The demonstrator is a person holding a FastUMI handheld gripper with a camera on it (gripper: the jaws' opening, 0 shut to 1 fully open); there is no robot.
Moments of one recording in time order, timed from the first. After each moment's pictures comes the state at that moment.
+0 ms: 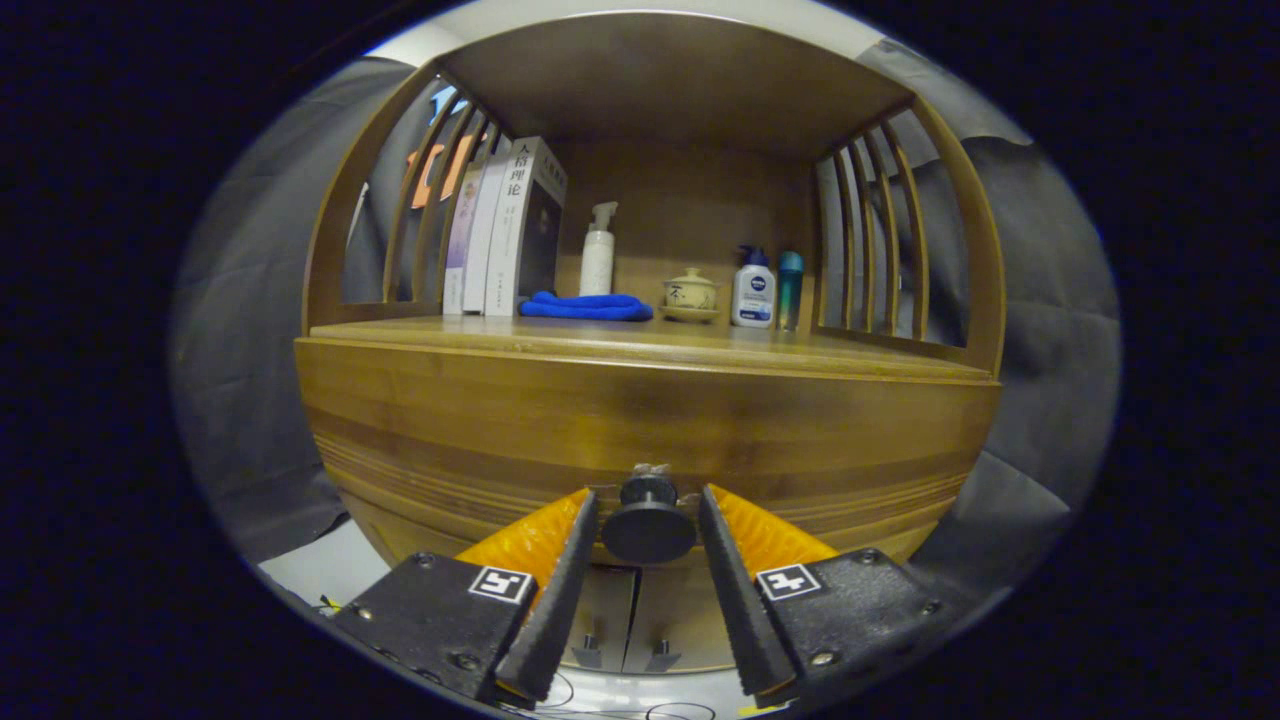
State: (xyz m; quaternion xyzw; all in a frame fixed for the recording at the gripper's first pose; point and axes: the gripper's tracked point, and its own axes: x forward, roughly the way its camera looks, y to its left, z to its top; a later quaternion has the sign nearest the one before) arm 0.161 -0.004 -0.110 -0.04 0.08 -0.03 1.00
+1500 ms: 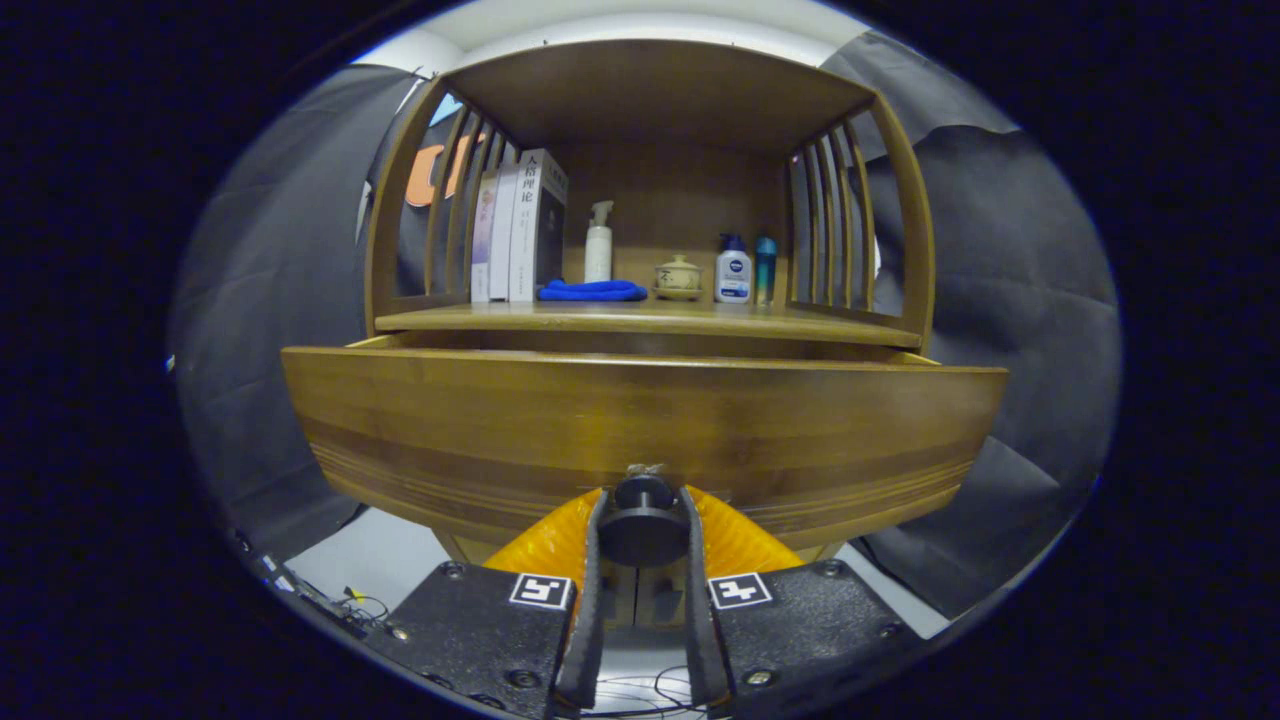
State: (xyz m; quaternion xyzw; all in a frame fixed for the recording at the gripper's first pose) arm 0.053 0.000 -0.125 -0.02 0.10 -0.02 0.99
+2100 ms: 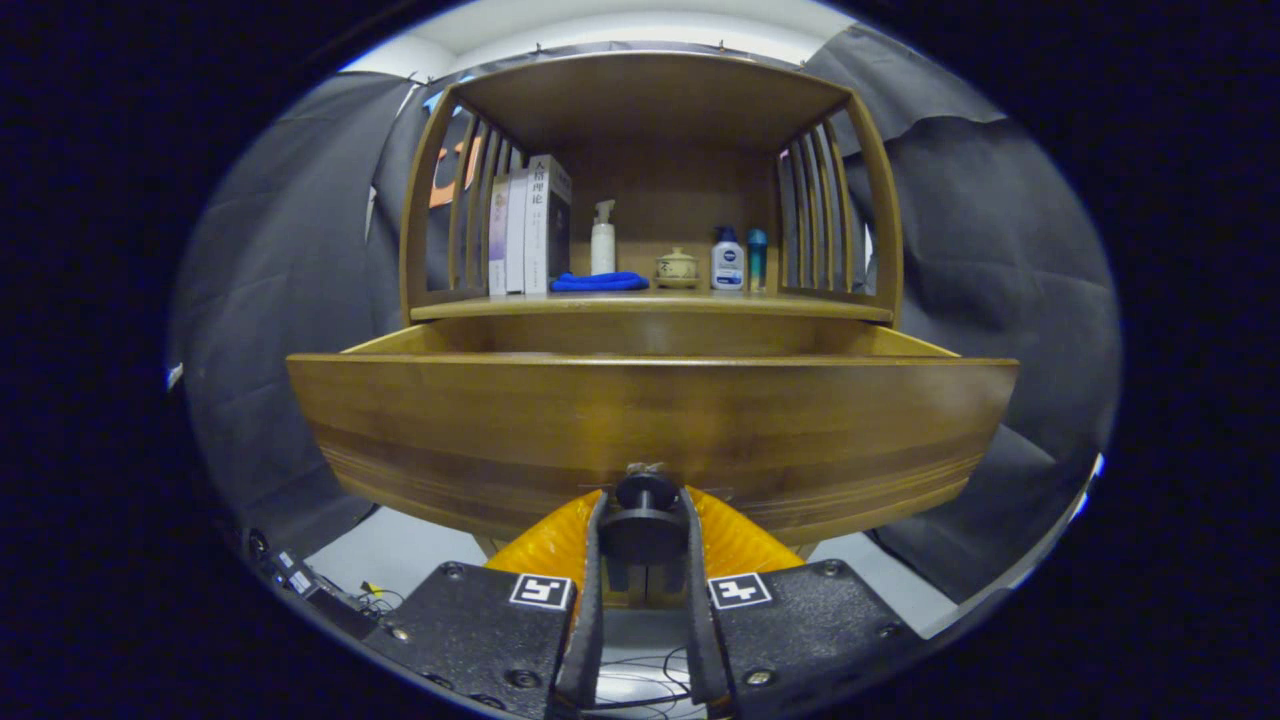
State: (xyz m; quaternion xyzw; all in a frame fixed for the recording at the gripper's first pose) arm 0.000 0.007 -0.138 -0.01 0.11 -0.02 0.99
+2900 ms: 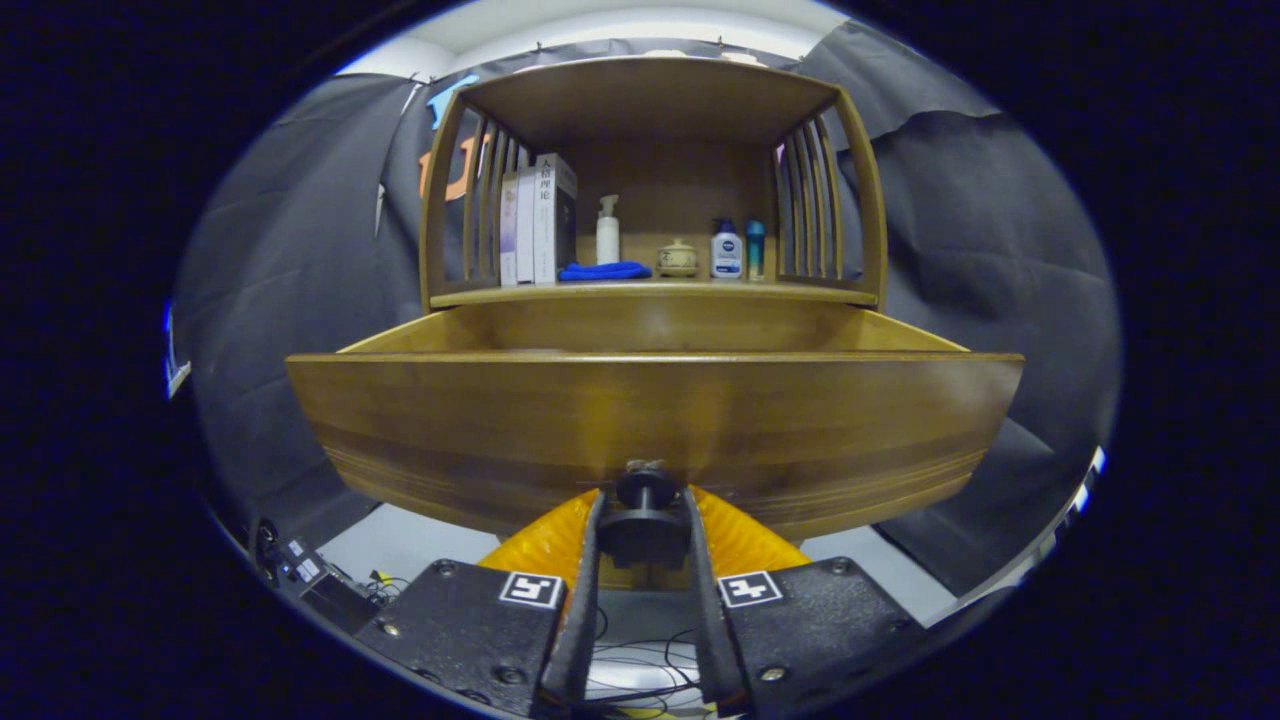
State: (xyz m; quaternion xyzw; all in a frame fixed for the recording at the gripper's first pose) arm -0.036 0.000 -0.147 0.00 0.14 0.00 0.99
